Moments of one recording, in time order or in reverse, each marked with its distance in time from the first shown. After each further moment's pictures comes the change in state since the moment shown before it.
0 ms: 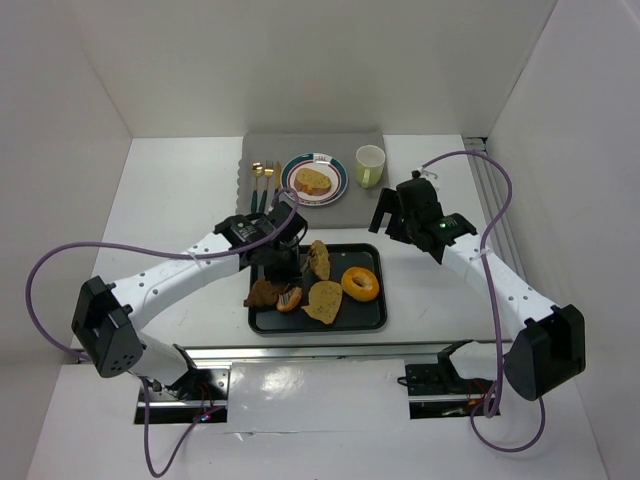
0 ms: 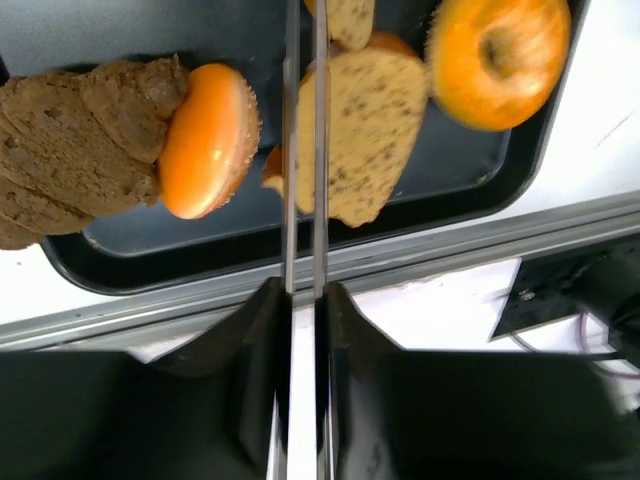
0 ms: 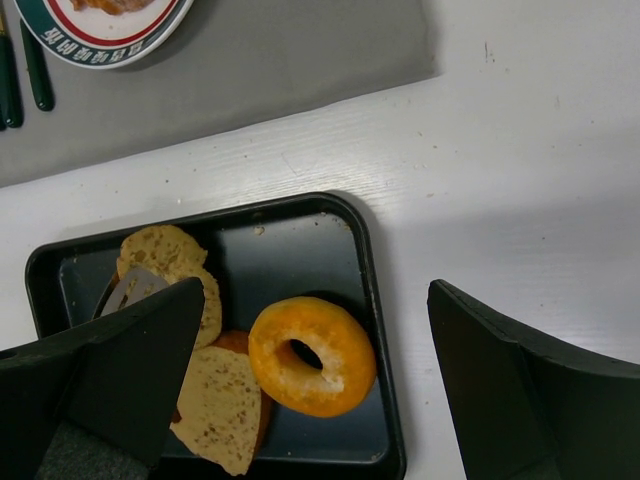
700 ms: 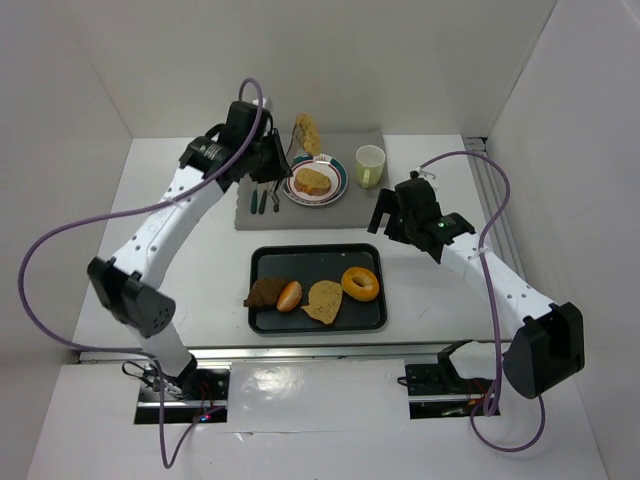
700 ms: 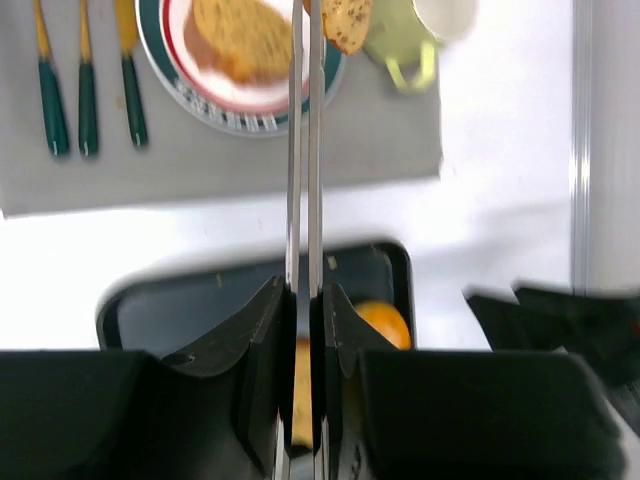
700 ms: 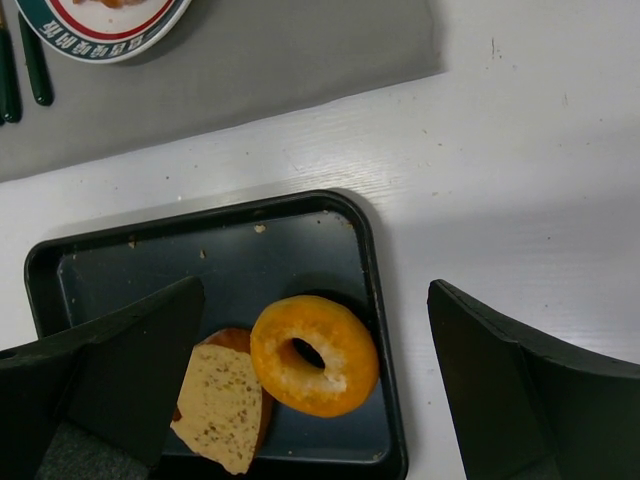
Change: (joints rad) left arm 0.300 0.212 0.647 0.007 -0.048 0.265; right arm 0.002 0.010 0.000 0.004 -0.009 0.000
